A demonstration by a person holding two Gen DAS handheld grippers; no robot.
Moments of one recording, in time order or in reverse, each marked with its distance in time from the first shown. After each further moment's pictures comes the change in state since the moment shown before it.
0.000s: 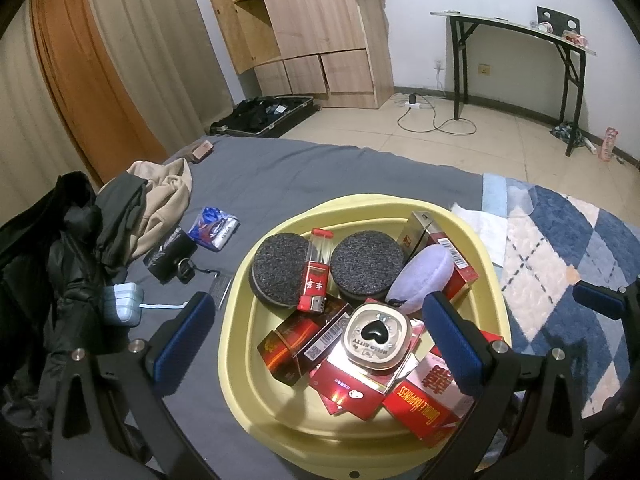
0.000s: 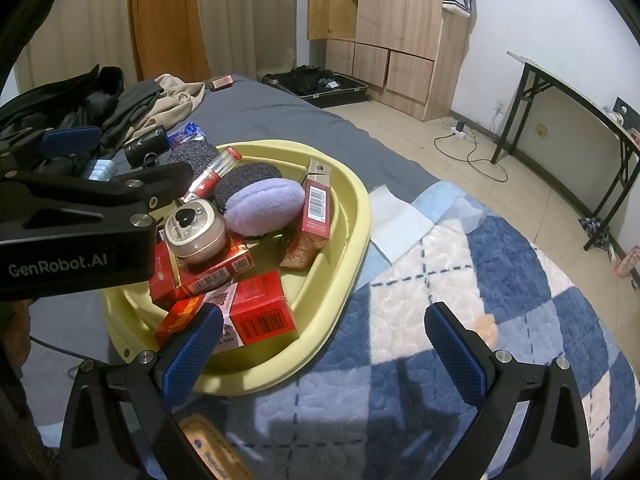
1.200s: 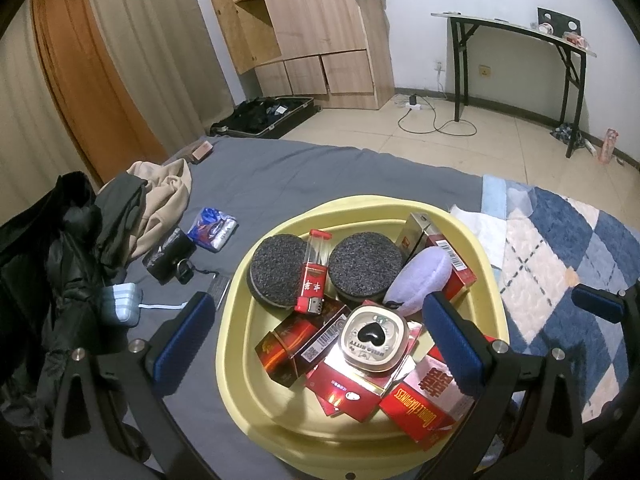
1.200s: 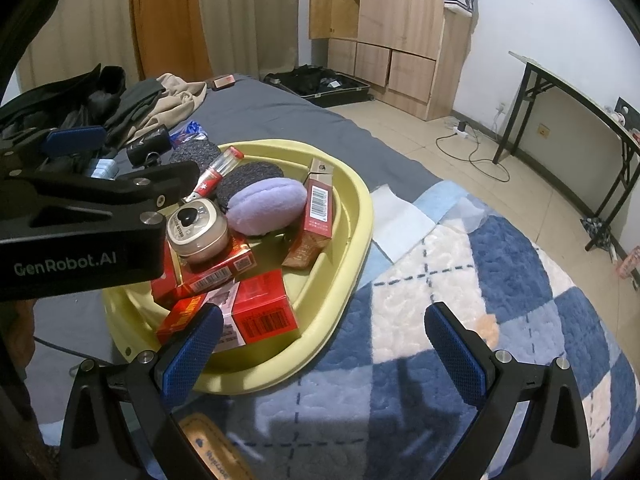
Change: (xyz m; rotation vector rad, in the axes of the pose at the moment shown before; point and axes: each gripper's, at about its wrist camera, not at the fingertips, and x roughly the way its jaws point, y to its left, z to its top) left arm 0.001 -0.003 0.000 0.002 -0.006 -0.003; right arm 0.000 0.001 -0.001 -0.002 0.000 0.006
